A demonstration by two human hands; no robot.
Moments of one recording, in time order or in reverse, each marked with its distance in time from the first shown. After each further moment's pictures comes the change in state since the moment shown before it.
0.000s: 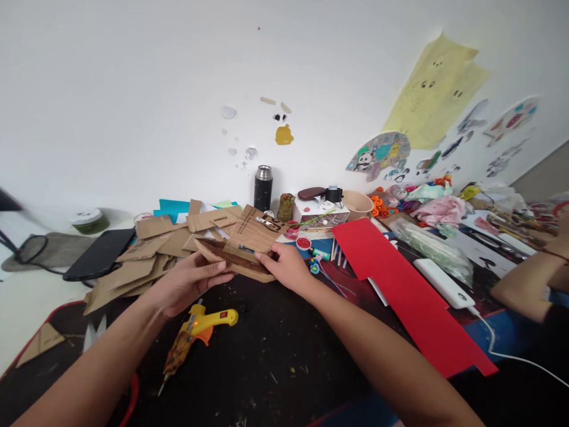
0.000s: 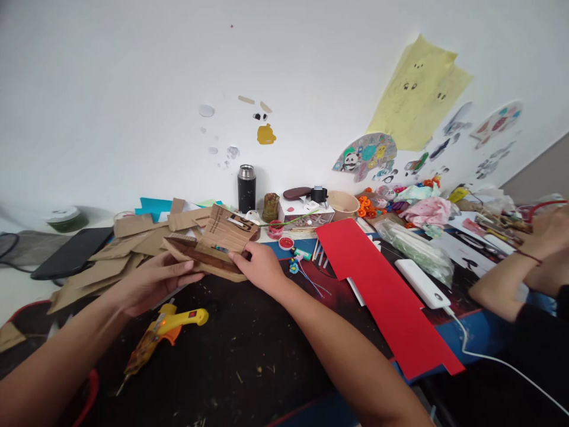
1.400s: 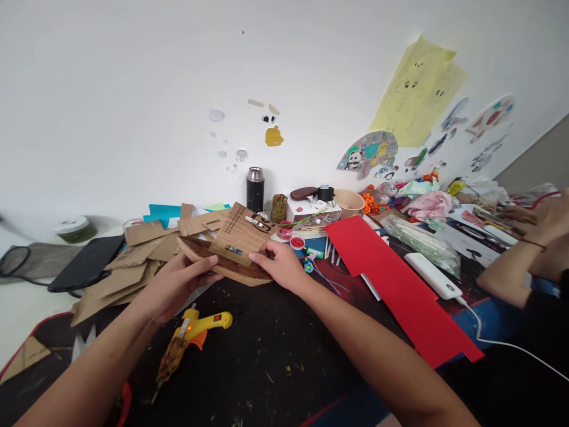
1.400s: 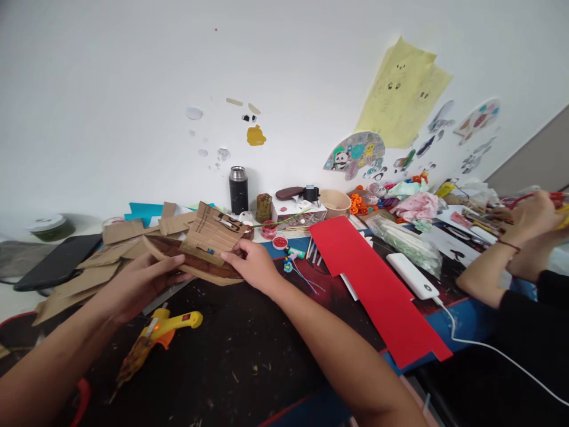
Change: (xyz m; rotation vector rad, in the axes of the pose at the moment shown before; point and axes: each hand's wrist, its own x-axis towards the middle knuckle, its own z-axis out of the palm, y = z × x) left_hand -0.006 0.008 0.010 0.026 0.099 0.093; right_hand -0.003 -0.003 -0.002 0.249 0.016 0.043
